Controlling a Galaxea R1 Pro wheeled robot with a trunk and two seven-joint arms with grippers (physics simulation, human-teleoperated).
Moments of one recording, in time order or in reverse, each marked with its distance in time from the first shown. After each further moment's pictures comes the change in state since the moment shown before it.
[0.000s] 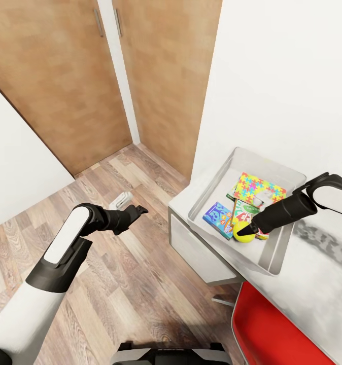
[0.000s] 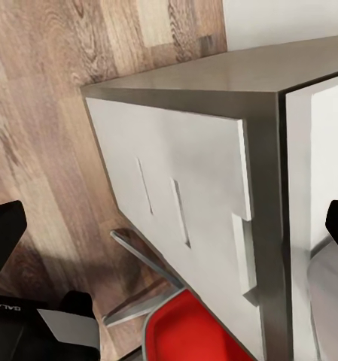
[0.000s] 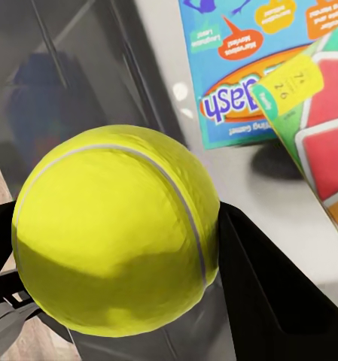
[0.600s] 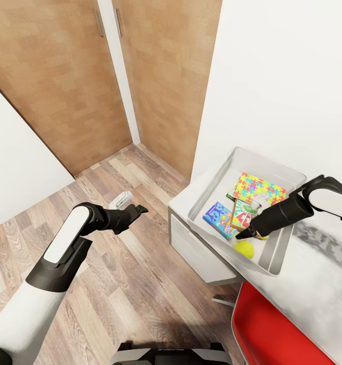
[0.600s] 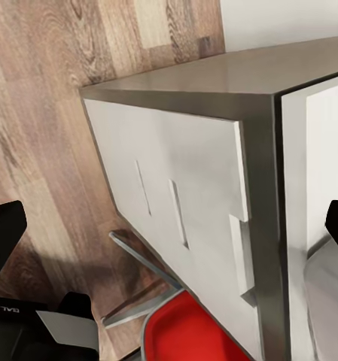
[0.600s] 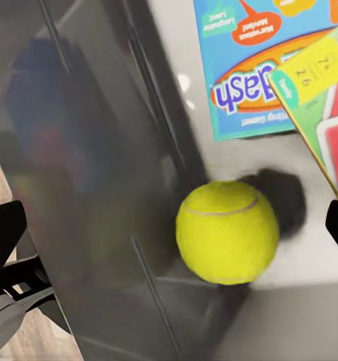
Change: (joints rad) left arm -0.003 0.000 0.000 -0.001 0.000 0.000 -0.001; right arm 0.000 0.013 0.025 0.000 -0.001 0.000 -0.004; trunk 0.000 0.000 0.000
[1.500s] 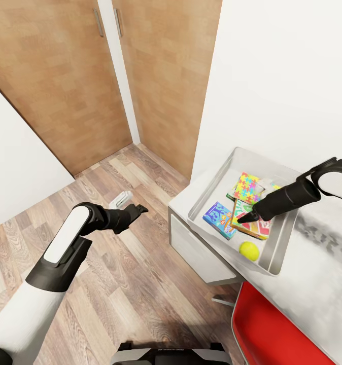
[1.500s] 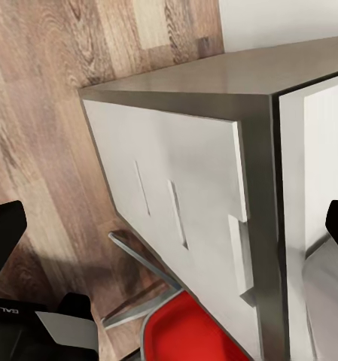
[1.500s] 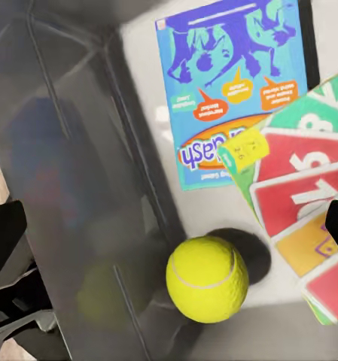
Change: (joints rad) left arm -0.001 0.000 -0.001 -0.002 0.000 0.000 0.000; right arm -0.101 -0.008 -0.003 -0.001 0.003 0.000 0.001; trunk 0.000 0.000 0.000
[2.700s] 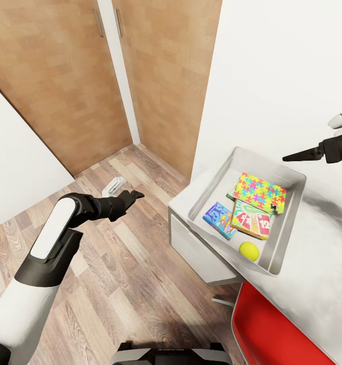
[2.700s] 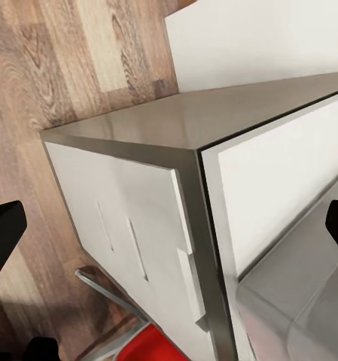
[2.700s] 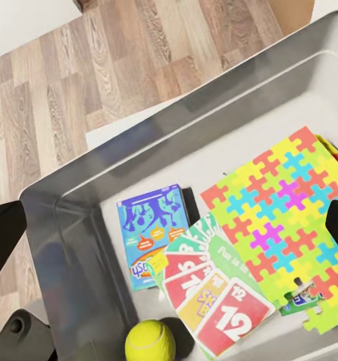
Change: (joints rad) left arm -0.032 0.016 0.055 -0.083 0.000 0.008 -0.037; right arm -0.140 -0.238 -0.286 0.019 0.041 -0.028 0.229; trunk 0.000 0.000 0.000
